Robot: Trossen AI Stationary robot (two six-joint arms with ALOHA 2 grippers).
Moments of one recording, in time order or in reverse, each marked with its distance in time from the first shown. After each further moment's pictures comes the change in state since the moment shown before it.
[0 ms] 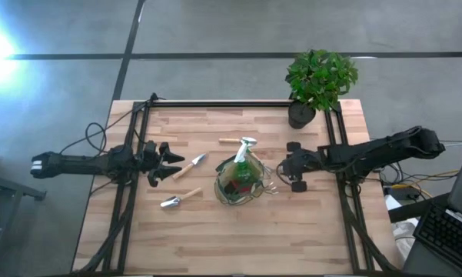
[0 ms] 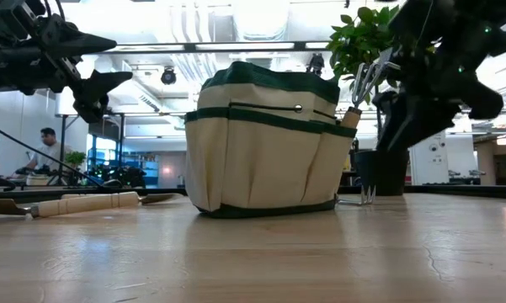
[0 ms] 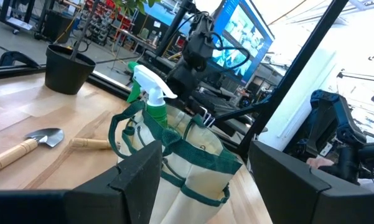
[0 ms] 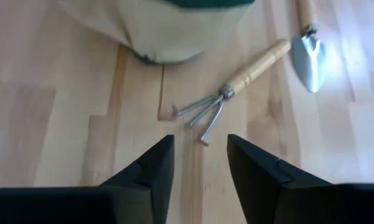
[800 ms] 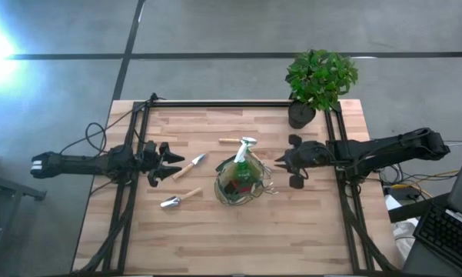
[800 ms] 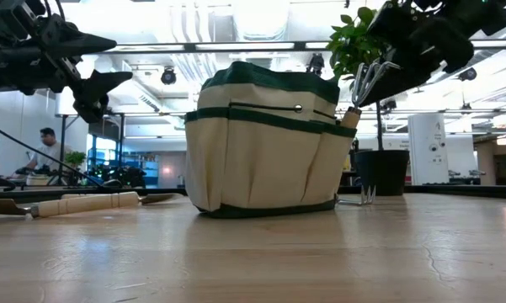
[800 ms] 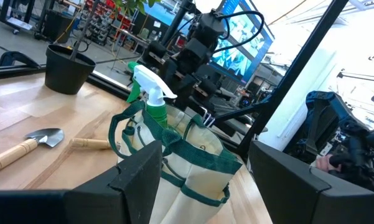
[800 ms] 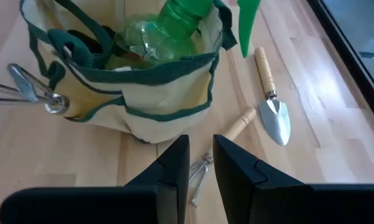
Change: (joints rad) left arm 0.000 0.000 0.000 0.000 0.000 0.000; right arm 0.000 -0.101 0.083 0.041 0.002 0.095
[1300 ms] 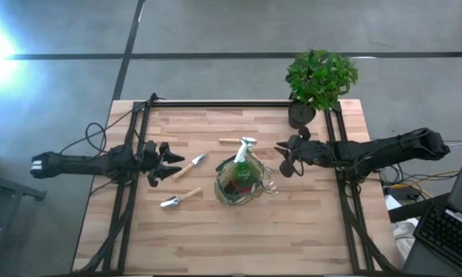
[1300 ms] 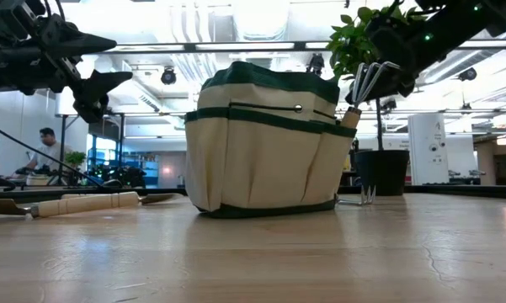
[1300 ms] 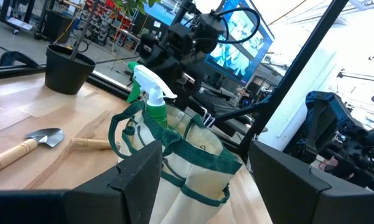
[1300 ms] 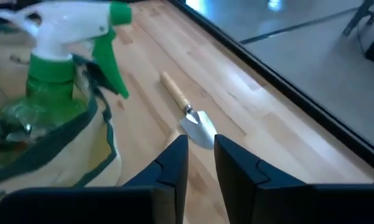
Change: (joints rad) left arm 0.000 0.000 0.000 0.000 0.000 0.000; right arm 0.000 -0.002 -0.036 0.135 0.365 0.299
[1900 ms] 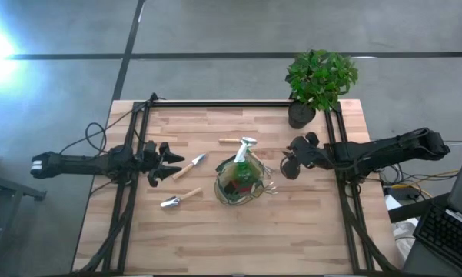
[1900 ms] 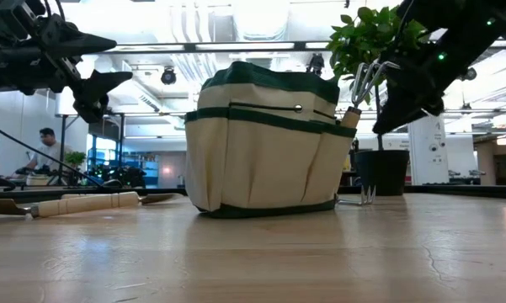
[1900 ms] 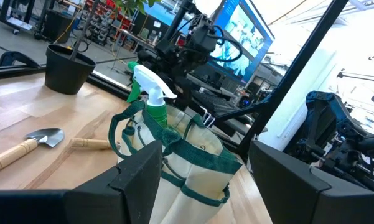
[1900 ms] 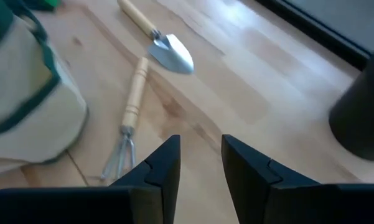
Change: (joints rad) left arm 0.000 0.000 0.000 0.000 0.000 0.000; right arm -0.001 0.002 -0.017 -0.262 0.014 0.277
